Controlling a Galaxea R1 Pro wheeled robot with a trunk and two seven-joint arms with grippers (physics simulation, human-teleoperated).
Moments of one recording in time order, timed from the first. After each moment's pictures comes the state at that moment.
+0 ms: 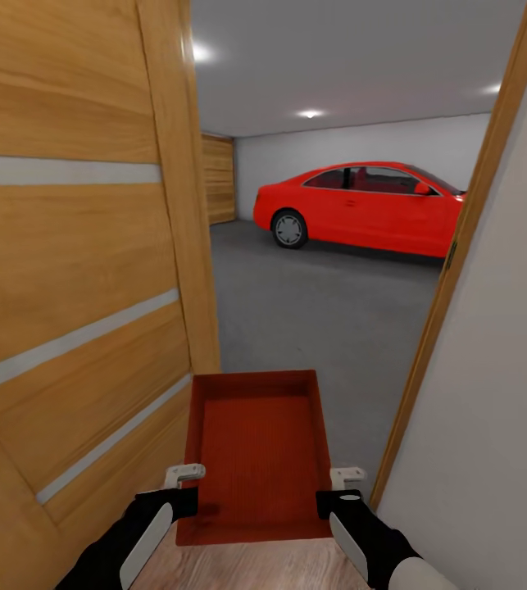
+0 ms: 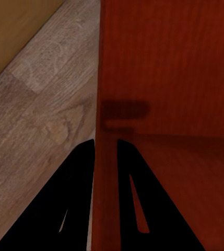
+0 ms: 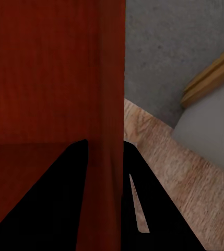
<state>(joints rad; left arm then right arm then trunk) -0.41 0.05 -0.34 -0.89 0.54 0.54 0.31 -0.55 0.08 0.33 -0.46 -0.28 0.28 -0.29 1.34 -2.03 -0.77</state>
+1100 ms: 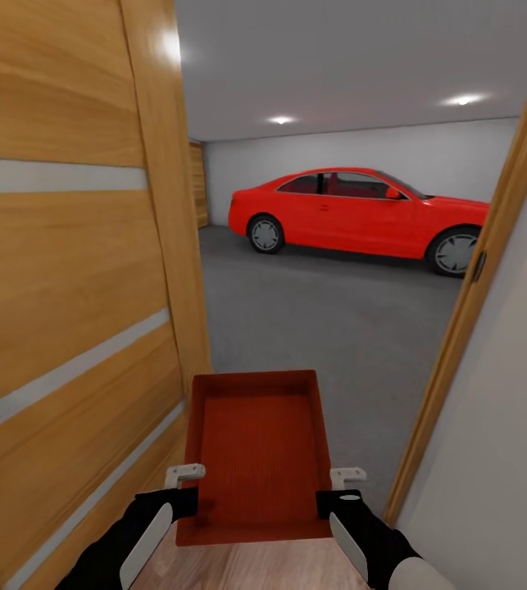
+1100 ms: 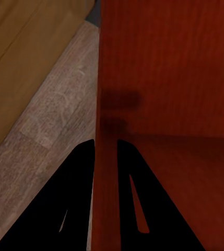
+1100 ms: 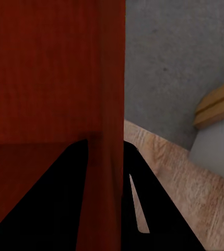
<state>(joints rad) -0.41 0.05 -0.34 -0.89 0.54 0.54 0.31 -0.55 0.08 0.33 -0.46 -0.28 0.28 -0.29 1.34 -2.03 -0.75</state>
